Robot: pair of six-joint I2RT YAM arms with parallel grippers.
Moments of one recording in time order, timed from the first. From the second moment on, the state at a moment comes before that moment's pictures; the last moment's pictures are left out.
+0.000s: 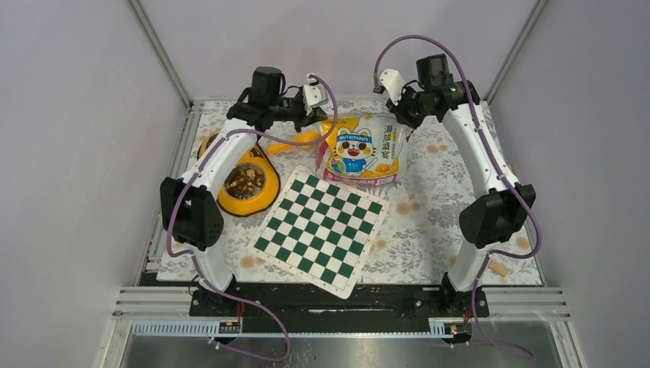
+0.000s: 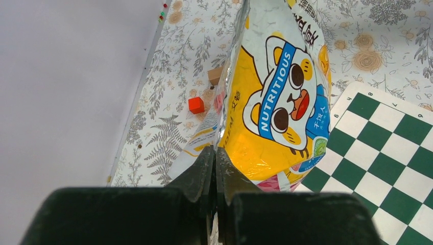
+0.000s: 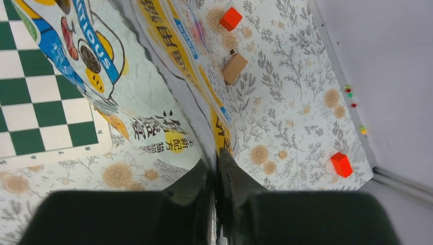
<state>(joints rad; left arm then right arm) -0.34 1.79 1.72 -0.42 0.81 0.73 0.24 1.81 1.98 -1.04 -0.28 -0.79</state>
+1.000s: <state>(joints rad) -0.30 1.80 1.72 -0.44 0.83 0.70 0.19 1.78 1.93 -0.98 -0.32 -0.71</state>
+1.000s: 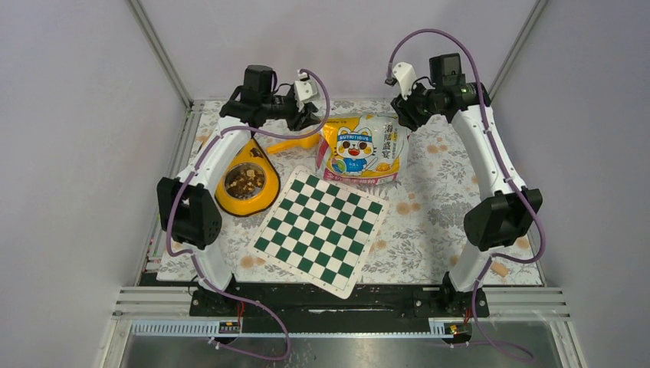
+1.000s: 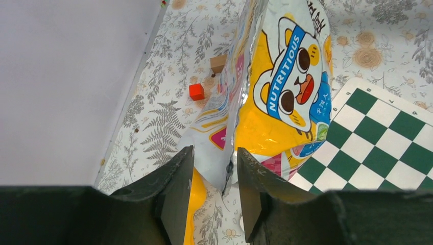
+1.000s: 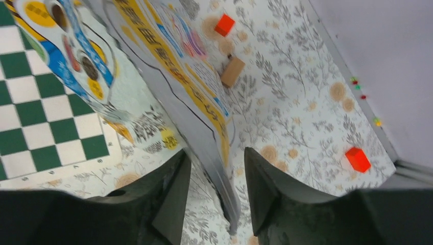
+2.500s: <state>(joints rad) -0.33 1.86 1.70 -0.28 0.89 0.60 0.44 1.99 2.04 -0.71 -0.57 -0.64</state>
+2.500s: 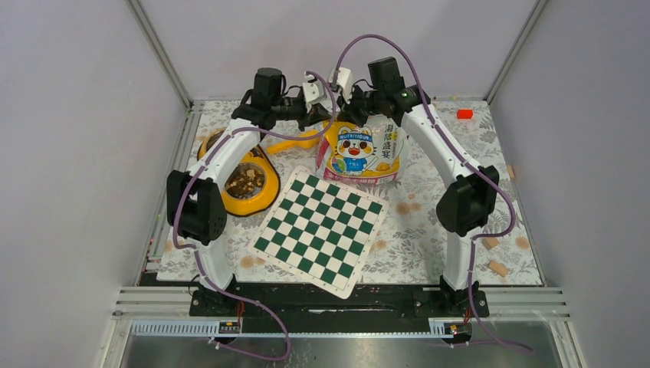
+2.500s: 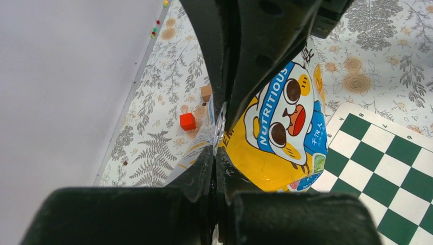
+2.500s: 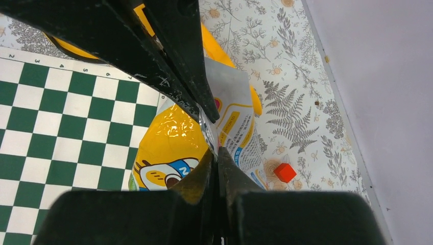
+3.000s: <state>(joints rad) -0.32 1.81 1.61 -0.21 0.98 0.68 0.45 1.99 2.10 -0.86 -0.54 -0.76</state>
